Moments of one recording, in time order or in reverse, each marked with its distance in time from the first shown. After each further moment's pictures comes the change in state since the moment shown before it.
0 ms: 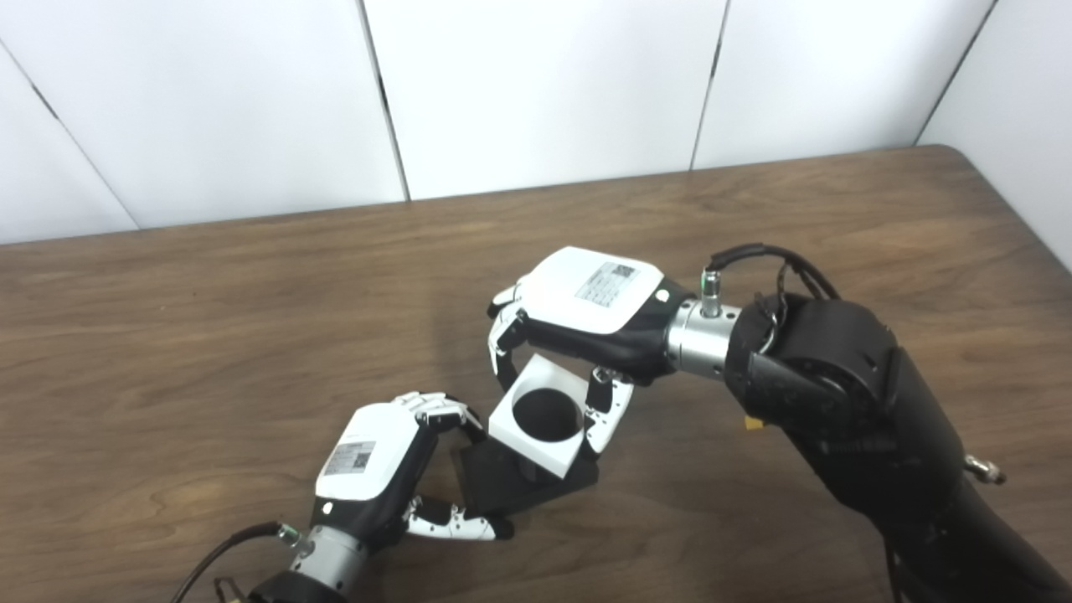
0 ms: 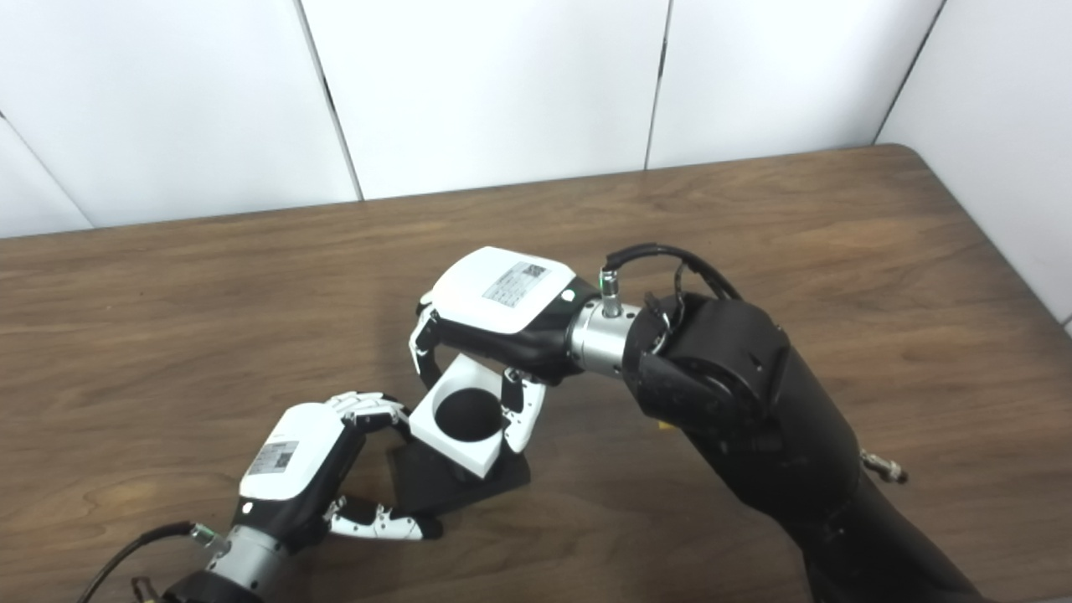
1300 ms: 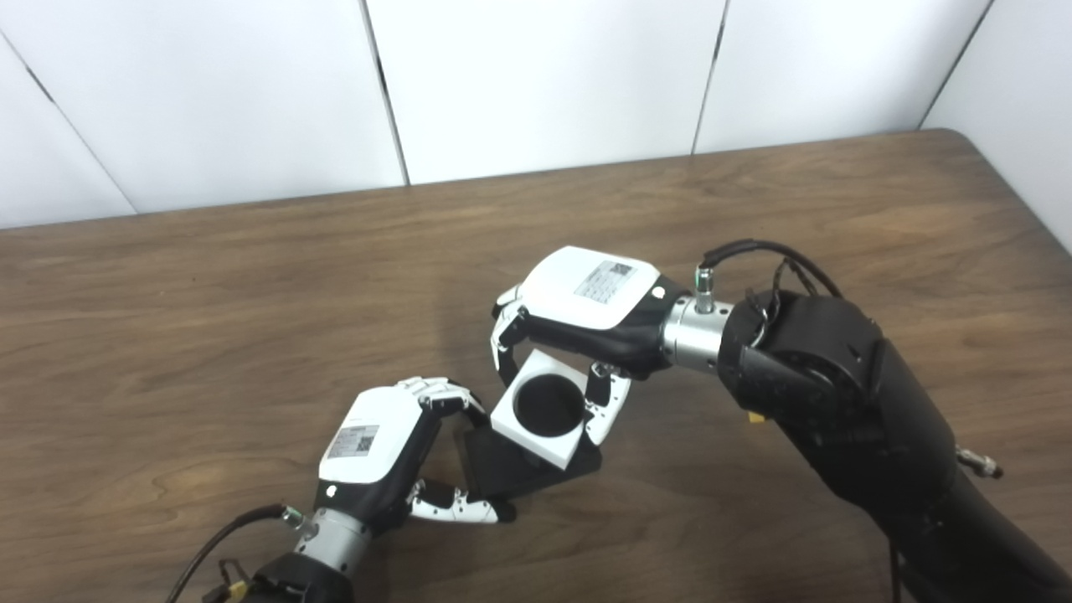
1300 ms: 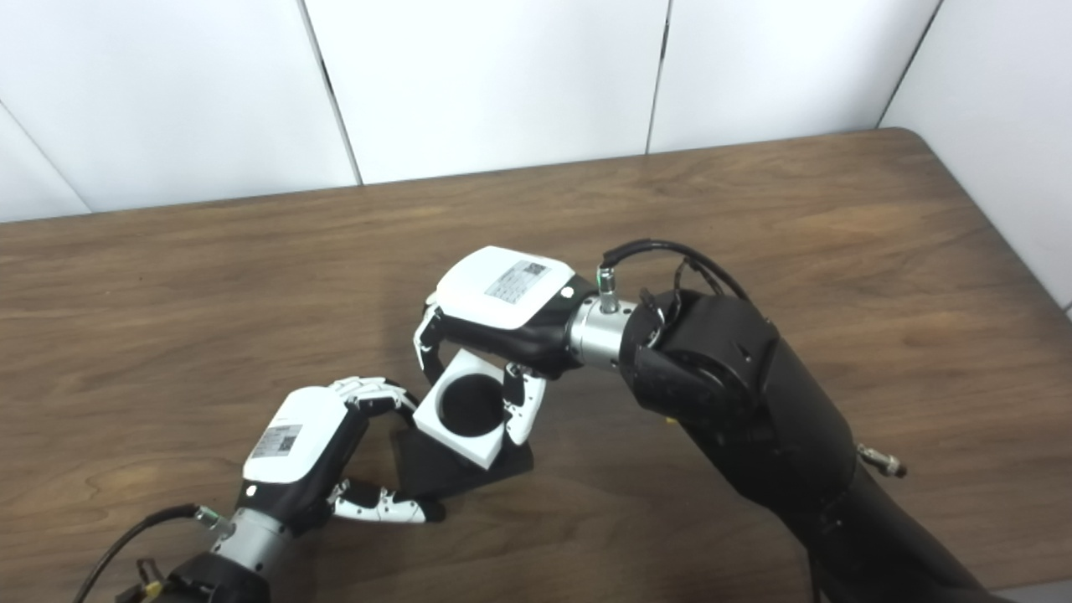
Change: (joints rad) left arm -0.002 -0.008 -0.001 -0.003 0.007 0.000 -0.006; right arm 0.033 -0.003 0.019 0.053 -0.002 -0.037 -0.057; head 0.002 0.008
